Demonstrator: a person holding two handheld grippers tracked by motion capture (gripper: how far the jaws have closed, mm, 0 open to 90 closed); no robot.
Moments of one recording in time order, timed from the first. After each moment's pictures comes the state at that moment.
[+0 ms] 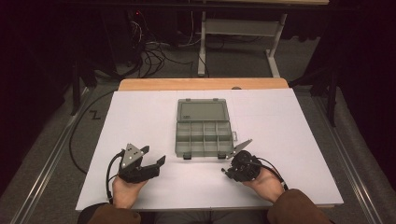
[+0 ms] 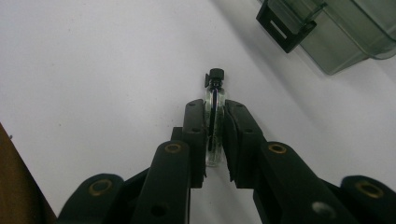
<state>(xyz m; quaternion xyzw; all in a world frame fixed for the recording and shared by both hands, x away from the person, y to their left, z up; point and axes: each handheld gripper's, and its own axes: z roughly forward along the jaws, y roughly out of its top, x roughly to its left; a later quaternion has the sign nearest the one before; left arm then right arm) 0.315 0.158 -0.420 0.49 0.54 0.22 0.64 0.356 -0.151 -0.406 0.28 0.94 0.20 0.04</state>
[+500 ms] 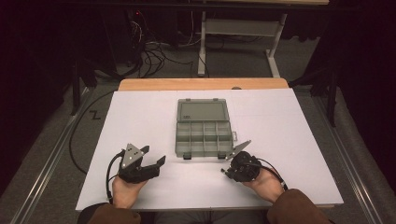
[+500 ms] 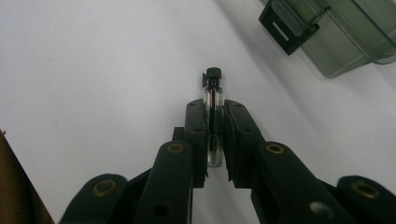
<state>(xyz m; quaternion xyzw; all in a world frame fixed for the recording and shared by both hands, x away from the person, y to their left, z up) 0.315 0.158 -0.419 0.50 0.54 0.22 0.65 0.354 -0.150 -0.406 0.27 0.94 0.20 0.06</state>
